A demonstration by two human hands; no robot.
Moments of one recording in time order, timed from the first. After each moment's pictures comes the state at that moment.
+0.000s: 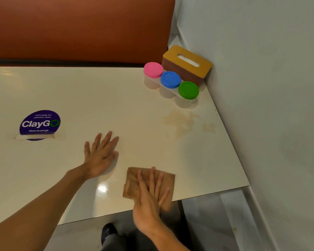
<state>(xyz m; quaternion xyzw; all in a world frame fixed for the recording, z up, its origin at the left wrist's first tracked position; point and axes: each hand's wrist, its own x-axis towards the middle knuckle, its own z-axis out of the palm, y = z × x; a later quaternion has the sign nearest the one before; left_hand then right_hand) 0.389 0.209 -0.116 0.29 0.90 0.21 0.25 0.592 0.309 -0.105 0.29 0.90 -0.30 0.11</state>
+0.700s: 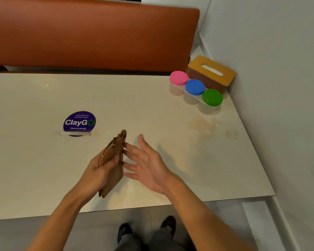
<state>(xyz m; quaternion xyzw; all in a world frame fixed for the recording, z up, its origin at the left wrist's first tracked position) 0.444 0.141 -0.004 0.03 0.77 0.59 0.25 0.494 0.300 0.021 0.17 0.47 -0.83 0.24</state>
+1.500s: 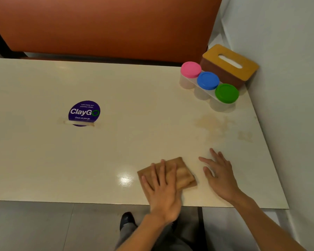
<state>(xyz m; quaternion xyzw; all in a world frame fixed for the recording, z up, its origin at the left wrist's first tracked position) 0.561 0.280 -0.112 0.17 0.95 0.15 0.21 0.581 0.486 -0.099 0.18 0.93 -0.30 0.09</state>
